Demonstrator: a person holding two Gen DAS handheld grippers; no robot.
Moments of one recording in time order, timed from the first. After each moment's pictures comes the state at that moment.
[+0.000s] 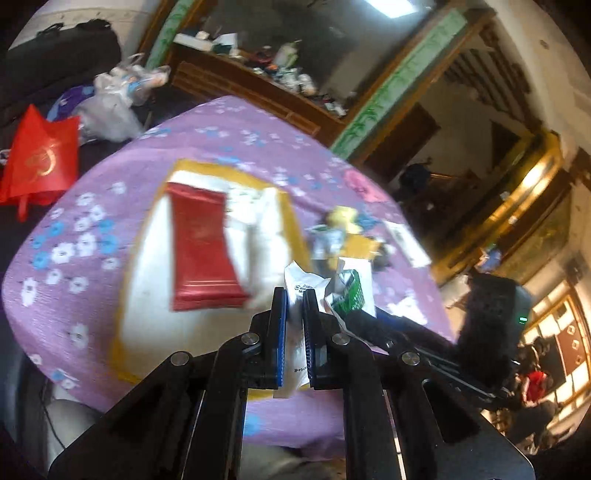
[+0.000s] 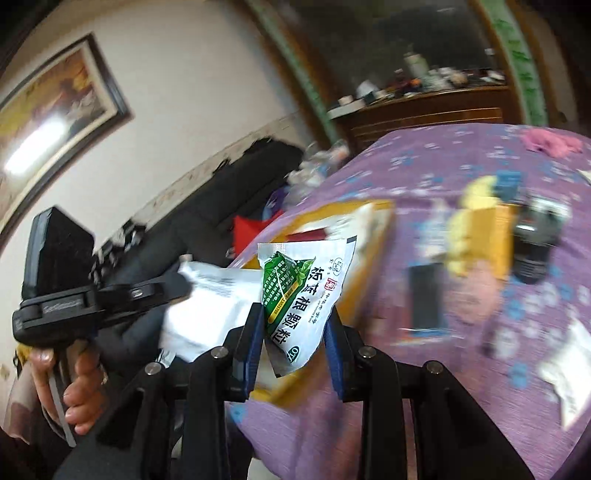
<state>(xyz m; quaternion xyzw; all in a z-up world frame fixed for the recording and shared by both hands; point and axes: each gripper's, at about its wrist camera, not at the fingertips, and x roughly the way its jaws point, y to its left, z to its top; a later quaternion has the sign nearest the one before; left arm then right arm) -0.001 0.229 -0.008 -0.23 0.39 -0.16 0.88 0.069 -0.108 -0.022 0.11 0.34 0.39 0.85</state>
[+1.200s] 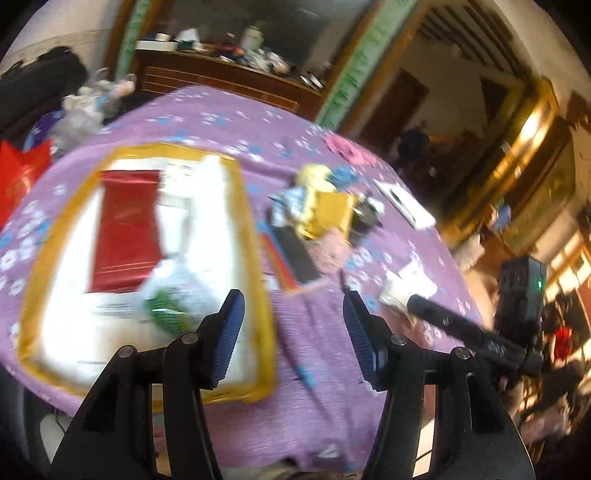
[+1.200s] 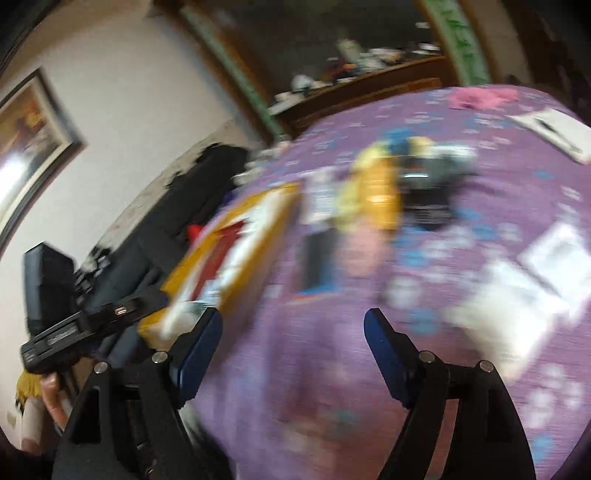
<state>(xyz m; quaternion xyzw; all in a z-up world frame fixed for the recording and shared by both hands) 0.000 0.117 -0.027 -0.14 0.40 -0.19 0.89 0.067 -0.244 -0.058 0.18 0.38 0.26 0.87</state>
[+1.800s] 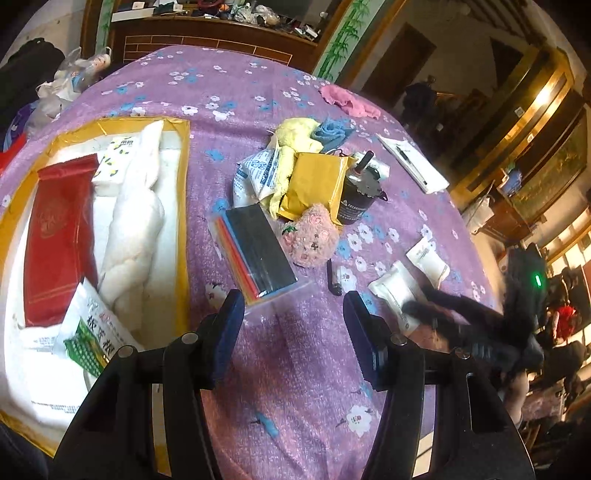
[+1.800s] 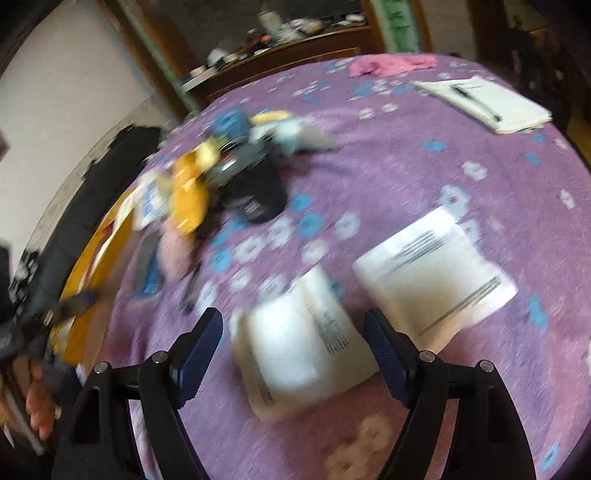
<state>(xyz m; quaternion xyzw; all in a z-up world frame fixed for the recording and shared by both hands) 0.059 0.061 -0.046 -0.11 0.48 -0.19 0.85 0.105 -0.298 -0.097 0.12 0.46 0.19 0.86</state>
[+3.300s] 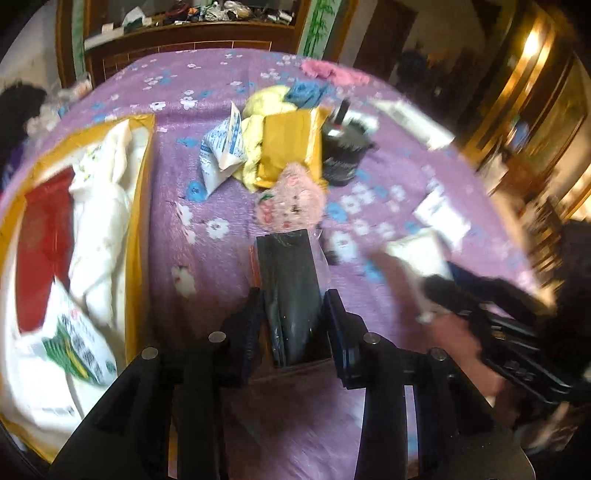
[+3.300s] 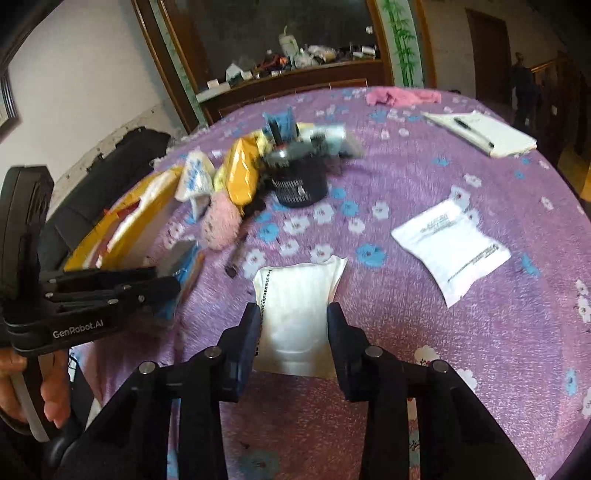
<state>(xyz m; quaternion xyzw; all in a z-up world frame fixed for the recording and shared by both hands) 0.039 0.030 -0.063 -0.04 0.48 -0.20 0.85 0.060 -0.268 -0.077 0.11 0.39 0.16 0.90</state>
